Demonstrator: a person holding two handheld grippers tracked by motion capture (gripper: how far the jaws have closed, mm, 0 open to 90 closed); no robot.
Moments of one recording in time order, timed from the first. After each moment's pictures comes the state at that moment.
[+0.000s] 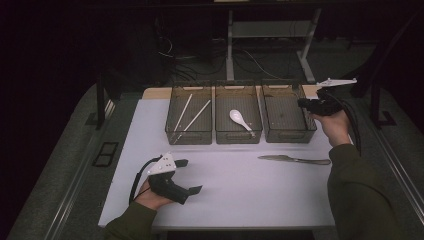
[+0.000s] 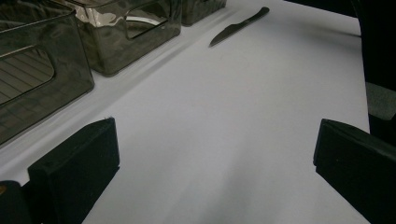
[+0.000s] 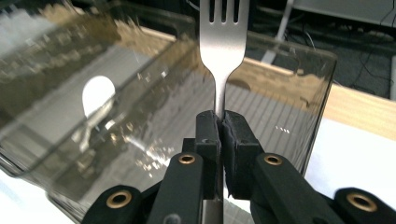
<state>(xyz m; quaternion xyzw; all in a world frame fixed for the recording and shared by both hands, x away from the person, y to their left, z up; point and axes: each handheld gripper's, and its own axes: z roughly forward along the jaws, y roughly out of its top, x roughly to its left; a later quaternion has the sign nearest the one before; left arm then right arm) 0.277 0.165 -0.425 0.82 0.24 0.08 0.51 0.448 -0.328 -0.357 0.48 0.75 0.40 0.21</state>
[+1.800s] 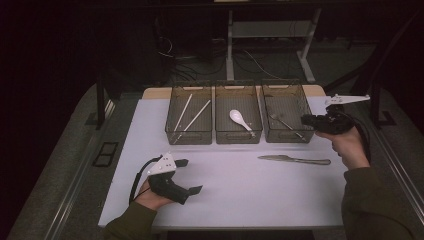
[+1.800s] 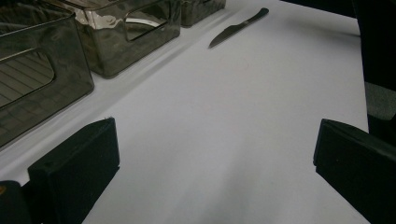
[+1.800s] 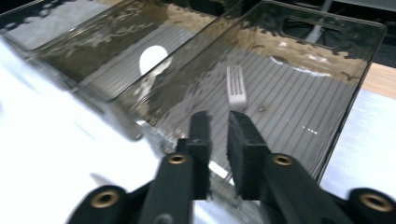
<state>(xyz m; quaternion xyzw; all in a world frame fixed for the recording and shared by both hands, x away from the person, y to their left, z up) 0.277 0.165 -0.423 0.82 0.23 0.08 0.51 0.385 -0.339 -0.358 0.43 0.78 0.43 0.16</state>
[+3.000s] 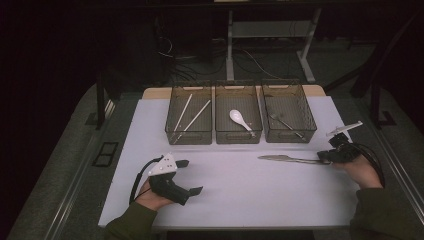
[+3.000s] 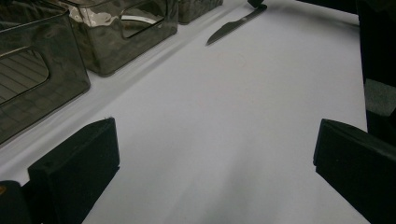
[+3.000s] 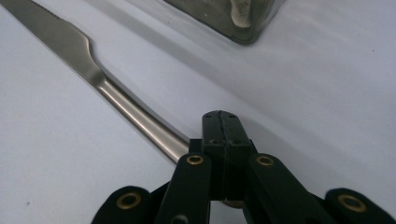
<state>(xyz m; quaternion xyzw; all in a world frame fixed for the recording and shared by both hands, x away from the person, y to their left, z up) 0.276 0.162 -0.424 0.83 0.23 0.08 0.50 0.356 -0.372 -0.431 0.48 0.83 0.24 0.11</state>
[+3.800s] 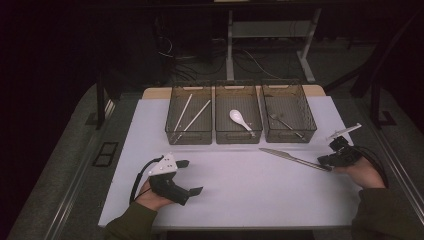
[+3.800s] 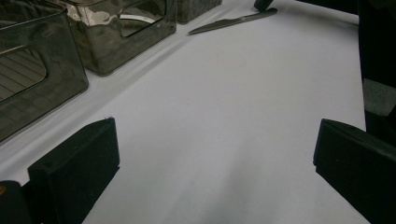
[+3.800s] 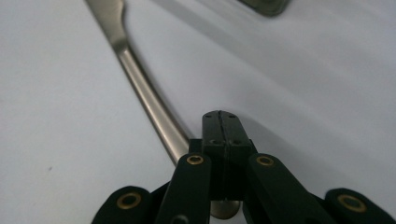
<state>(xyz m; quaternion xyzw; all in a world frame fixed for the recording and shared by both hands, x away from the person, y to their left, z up) 0.276 0.163 -0.424 0.83 0.23 0.08 0.51 0.346 -0.371 -0.431 0.47 0.85 0.22 0.08</state>
